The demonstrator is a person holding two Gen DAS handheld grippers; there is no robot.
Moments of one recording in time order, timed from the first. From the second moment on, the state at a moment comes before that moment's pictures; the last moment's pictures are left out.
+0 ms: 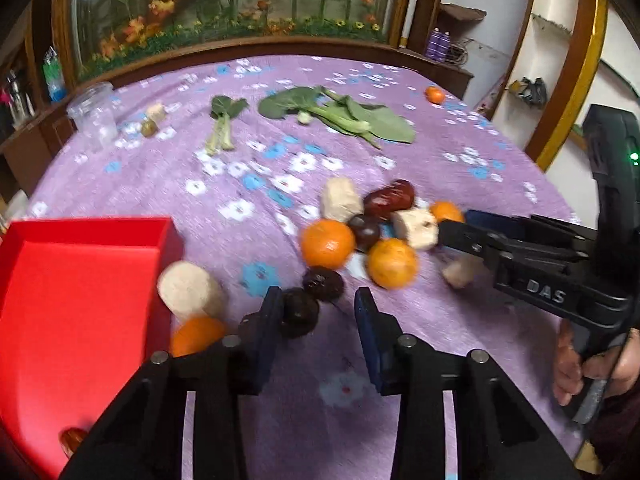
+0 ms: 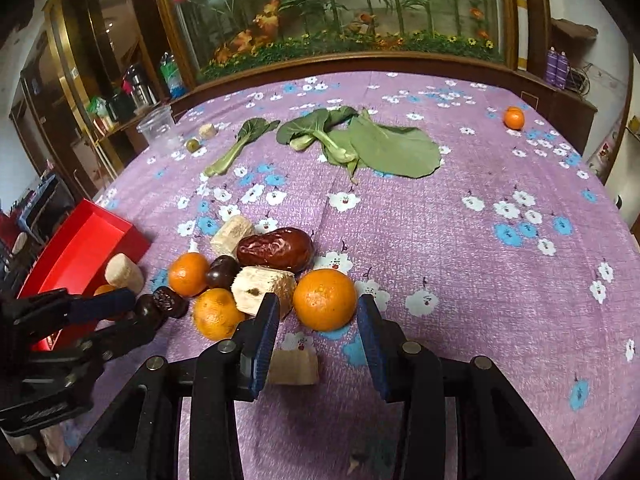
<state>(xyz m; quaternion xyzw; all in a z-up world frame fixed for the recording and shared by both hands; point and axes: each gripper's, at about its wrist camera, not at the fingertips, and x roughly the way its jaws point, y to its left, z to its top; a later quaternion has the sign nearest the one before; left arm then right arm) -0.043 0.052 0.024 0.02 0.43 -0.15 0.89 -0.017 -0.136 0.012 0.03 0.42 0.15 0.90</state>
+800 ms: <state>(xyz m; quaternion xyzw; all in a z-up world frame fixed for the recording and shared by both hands) -0.051 0.071 0.022 0.01 0.44 -0.12 0.89 -0.019 -0.151 0.021 0.10 0.42 0.16 0.89</state>
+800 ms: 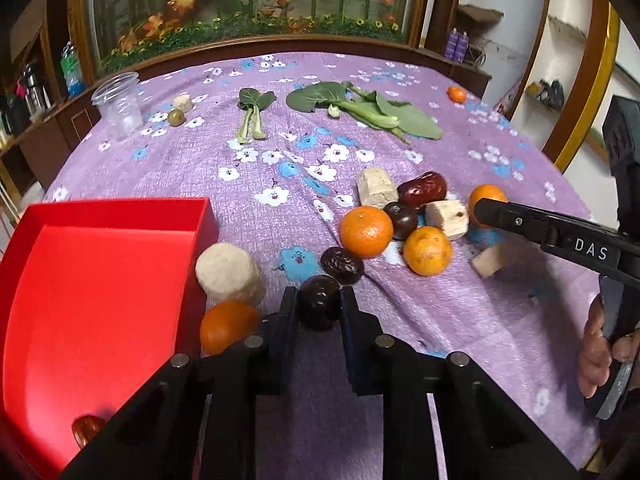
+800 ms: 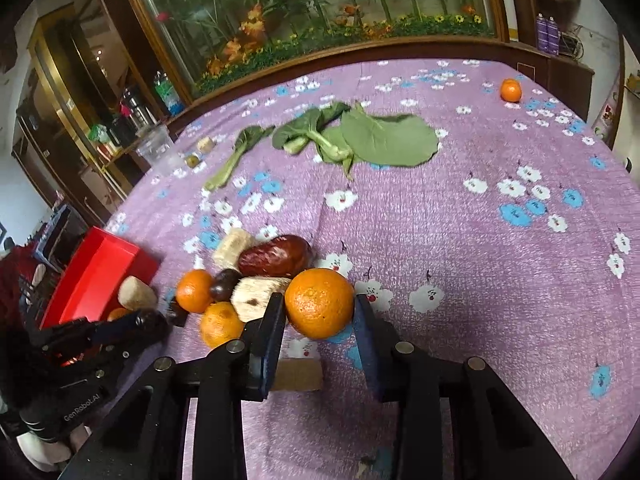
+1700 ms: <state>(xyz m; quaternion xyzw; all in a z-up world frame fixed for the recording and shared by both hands) -0.135 0.272 0.053 -0.20 0.37 0.06 0.91 -0.063 0.045 0.059 0.04 0.44 0.33 0.83</state>
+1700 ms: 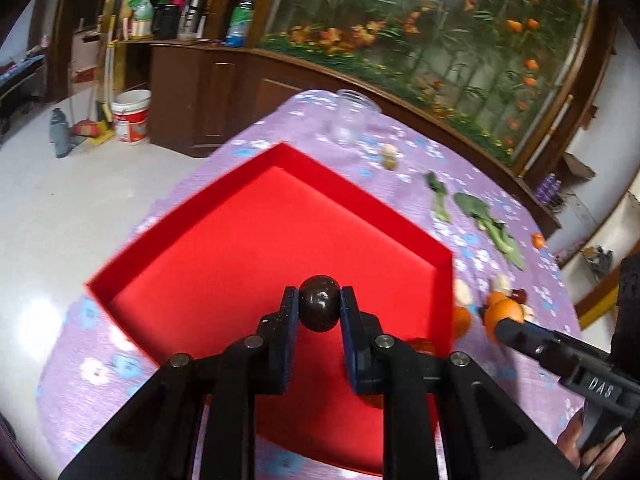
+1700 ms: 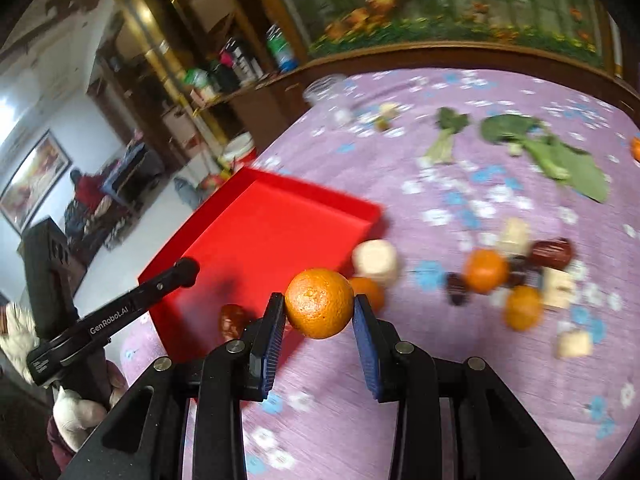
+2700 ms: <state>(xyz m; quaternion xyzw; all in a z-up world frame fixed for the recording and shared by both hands) -0.173 0.231 0.111 -0.20 0.31 0.02 0.93 -0.068 -0.013 0.076 0.13 0.40 0.30 0.85</state>
